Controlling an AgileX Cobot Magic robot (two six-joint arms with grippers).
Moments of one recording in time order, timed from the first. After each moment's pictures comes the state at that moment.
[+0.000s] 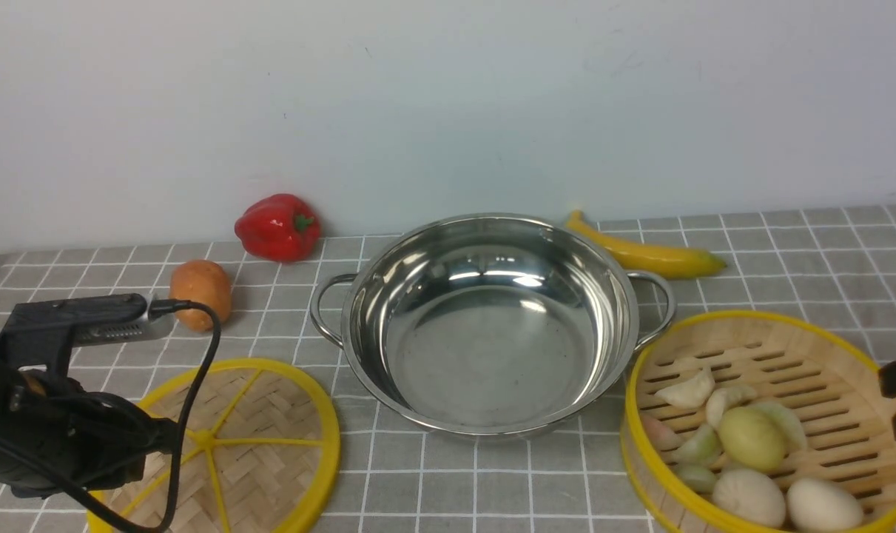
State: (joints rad) right arm -0.17 1.56 -0.81 0.29 0.75 -0.09; left arm 0.05 1.34 -0.71 -0.02 0.68 -0.04
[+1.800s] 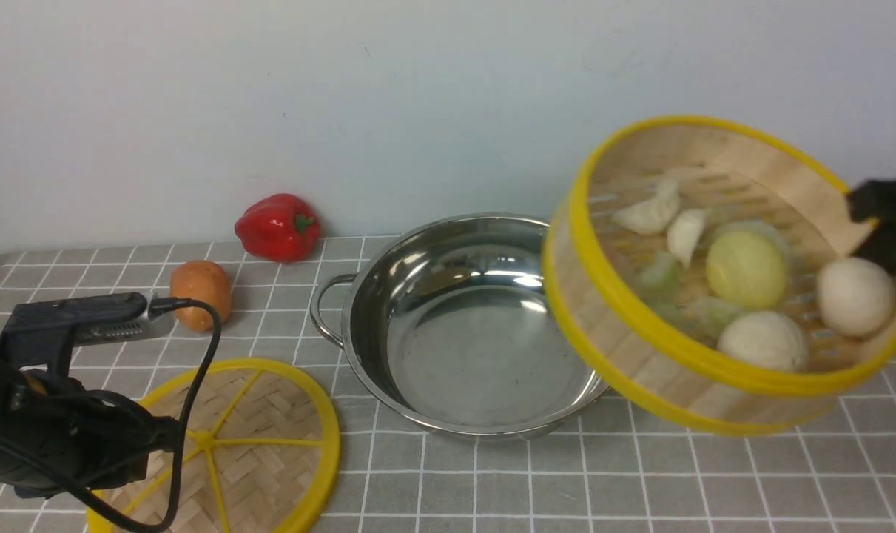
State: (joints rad) right arm 0.02 1.56 -1.35 0.38 1.18 -0.01; left arm 0.05 1.34 -0.71 -0.04 0.68 -0.04
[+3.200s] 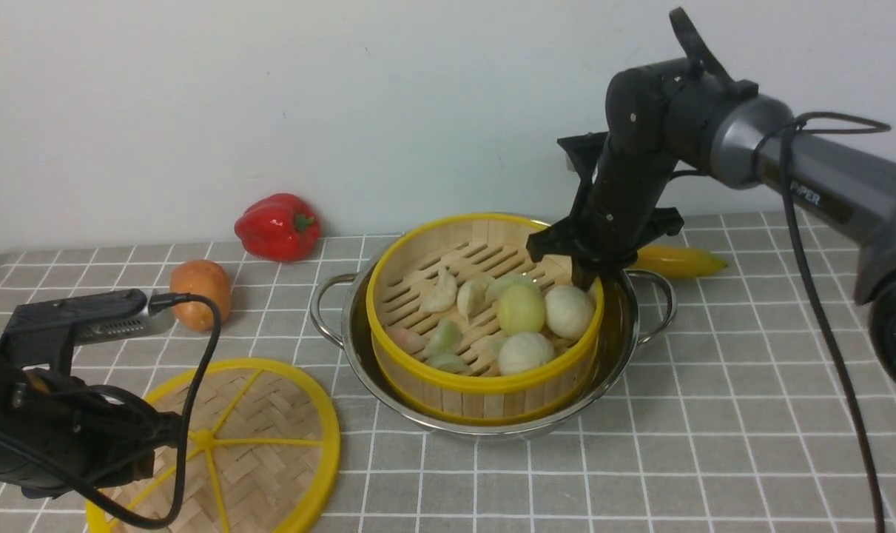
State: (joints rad) right arm 0.39 2.38 -2.14 0.08 1.25 0.21; left arm 0.05 1.34 -0.71 -0.07 0.68 -0.04
